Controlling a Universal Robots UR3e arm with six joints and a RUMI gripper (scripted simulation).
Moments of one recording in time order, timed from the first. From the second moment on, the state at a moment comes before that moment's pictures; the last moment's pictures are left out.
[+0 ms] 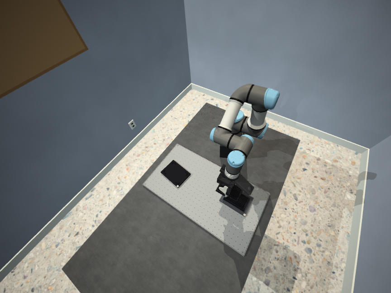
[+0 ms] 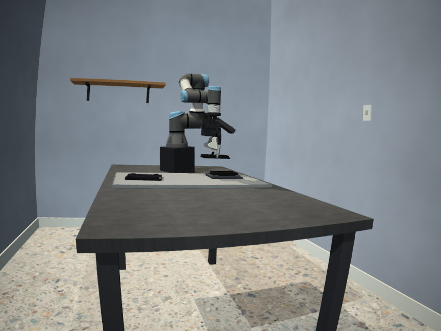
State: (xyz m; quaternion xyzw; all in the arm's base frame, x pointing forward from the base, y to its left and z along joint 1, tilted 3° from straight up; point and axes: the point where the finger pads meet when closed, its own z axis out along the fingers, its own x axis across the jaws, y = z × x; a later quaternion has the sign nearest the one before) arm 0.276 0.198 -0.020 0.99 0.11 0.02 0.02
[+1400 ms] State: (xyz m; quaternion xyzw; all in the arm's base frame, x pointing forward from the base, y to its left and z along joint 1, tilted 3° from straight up) arm 0.260 0.252 -0.023 0.99 0.10 0.02 0.03
